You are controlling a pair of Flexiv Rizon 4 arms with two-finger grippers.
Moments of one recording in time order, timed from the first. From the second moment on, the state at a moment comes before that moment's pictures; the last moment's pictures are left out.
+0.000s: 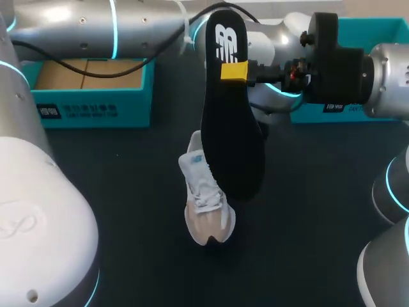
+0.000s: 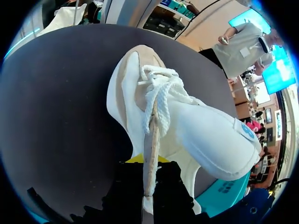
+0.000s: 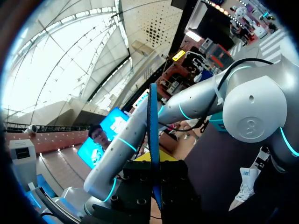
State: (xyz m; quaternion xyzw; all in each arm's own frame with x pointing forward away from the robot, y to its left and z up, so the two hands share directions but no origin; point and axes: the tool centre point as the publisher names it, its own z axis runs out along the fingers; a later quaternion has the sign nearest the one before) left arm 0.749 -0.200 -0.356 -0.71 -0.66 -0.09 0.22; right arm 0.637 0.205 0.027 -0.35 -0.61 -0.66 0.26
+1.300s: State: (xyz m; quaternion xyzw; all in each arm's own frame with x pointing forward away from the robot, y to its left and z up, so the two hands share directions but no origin) left arm 0.780 -0.251 -0.291 -0.68 -0.71 0.11 0.12; right arm 0.655 0.182 0.032 -0.41 -0.59 -0.65 0.26
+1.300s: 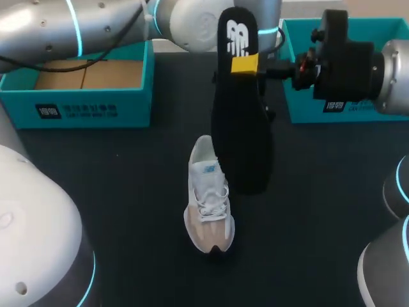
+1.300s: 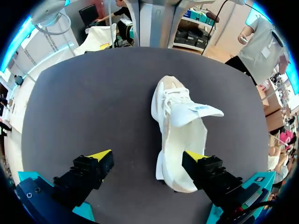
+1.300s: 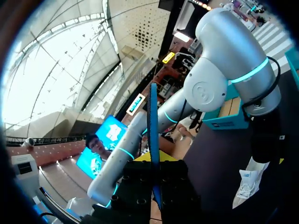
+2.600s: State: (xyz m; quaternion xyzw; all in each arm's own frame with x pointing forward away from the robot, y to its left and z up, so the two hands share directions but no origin) left arm 0.766 -0.178 -0.120 -0.72 -0.59 0.31 -0.17; right arm 0.690 0.100 0.040 -0.52 -0.50 -0.64 0.27
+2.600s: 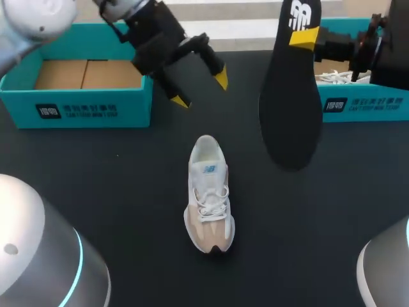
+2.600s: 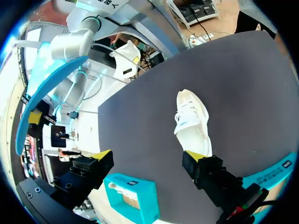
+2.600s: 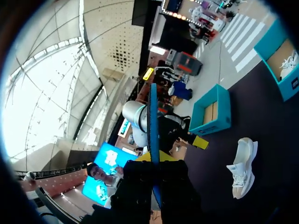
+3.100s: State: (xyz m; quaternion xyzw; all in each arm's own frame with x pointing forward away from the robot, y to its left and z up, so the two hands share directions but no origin) left arm 0.762 -0.174 -0.120 -0.69 -0.58 0.36 -0.24; right arm 0.738 0.100 -0.012 -0.54 -0.48 -0.60 0.35
